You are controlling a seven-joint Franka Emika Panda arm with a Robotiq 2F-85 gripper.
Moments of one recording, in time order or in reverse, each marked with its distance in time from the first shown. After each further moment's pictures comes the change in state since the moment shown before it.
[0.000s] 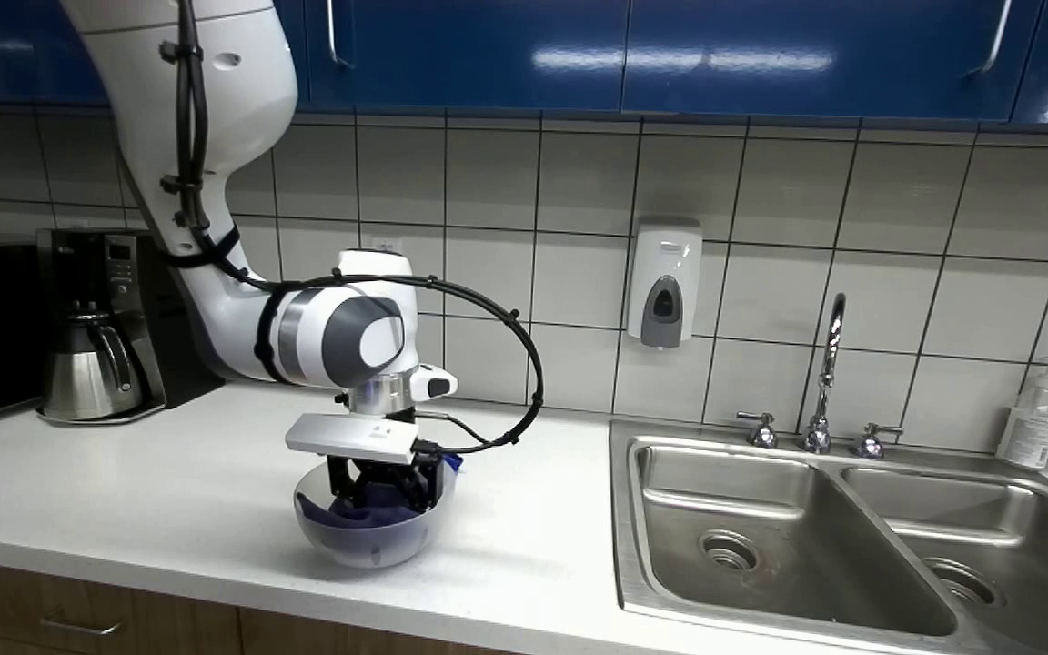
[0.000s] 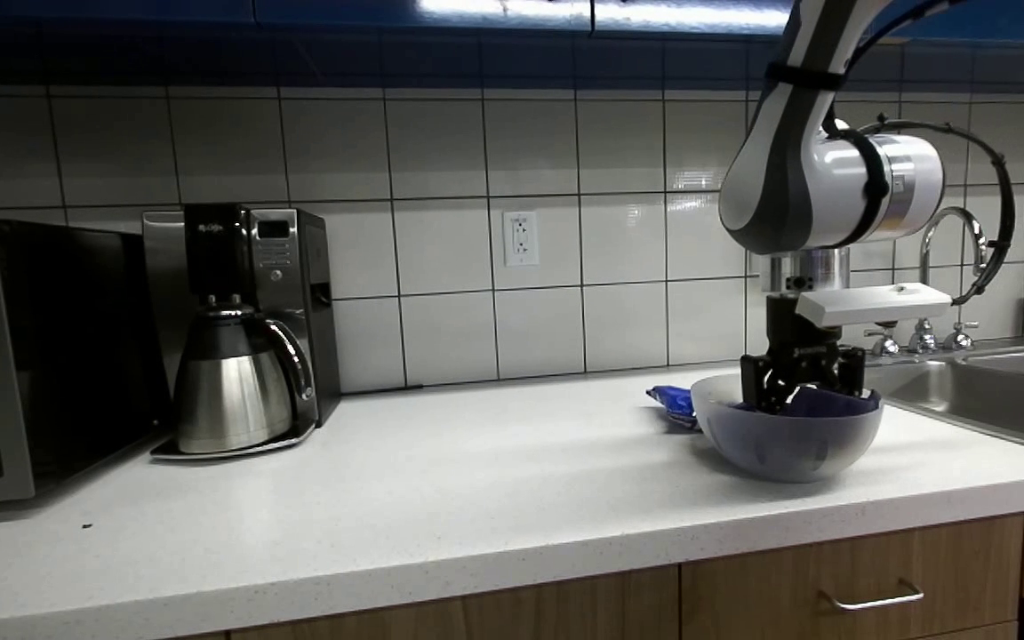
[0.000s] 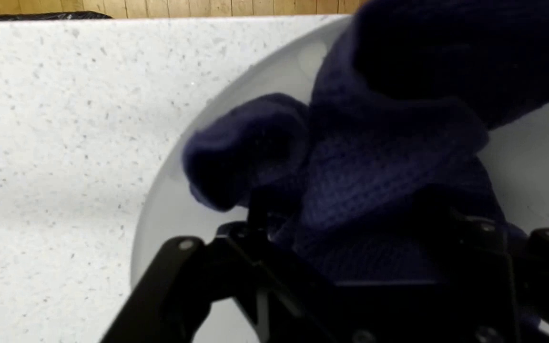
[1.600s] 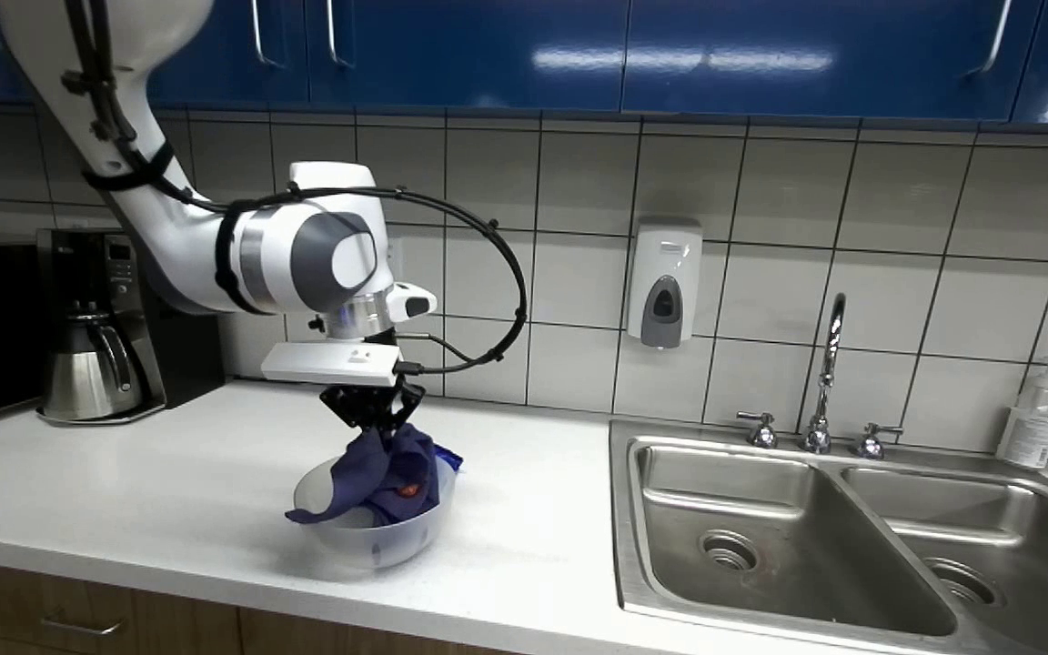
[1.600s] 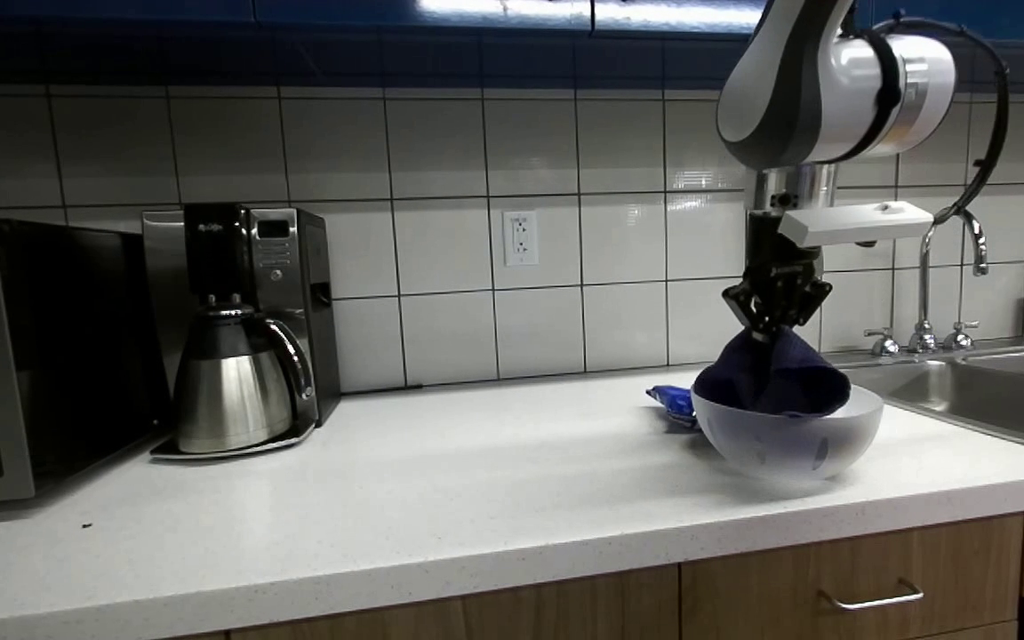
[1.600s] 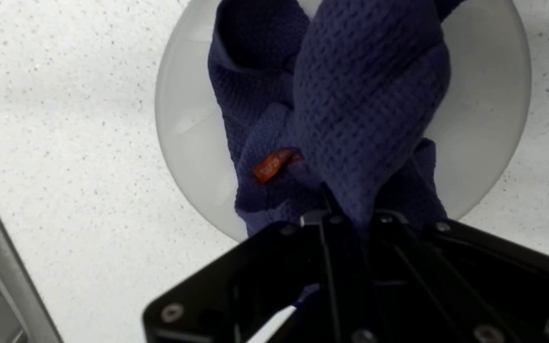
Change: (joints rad) arm 0.033 -0.238 0.010 -0.055 -0.068 0.005 0.056
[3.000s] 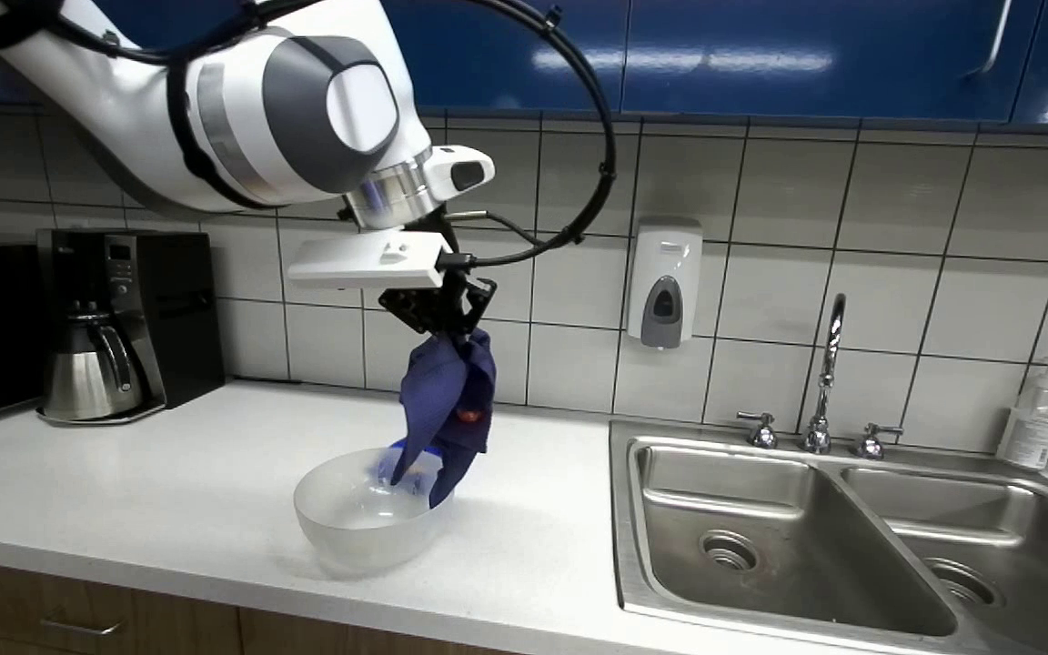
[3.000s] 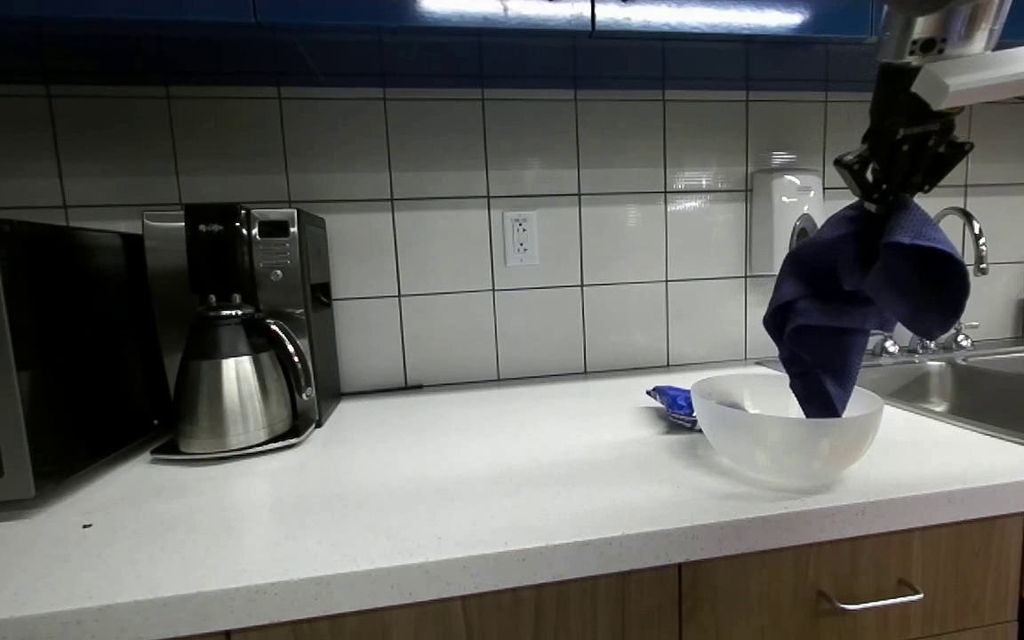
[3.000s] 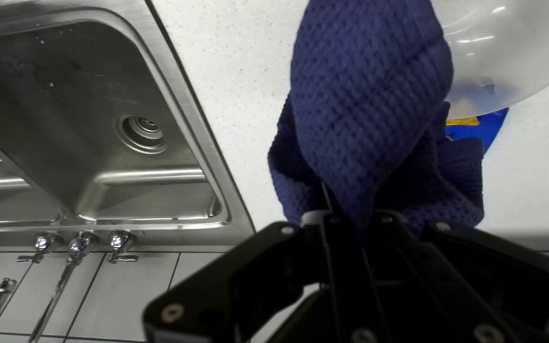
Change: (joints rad) arm -0.197 -0.439 -0.045 -0.146 -0.159 -0.003 0.074
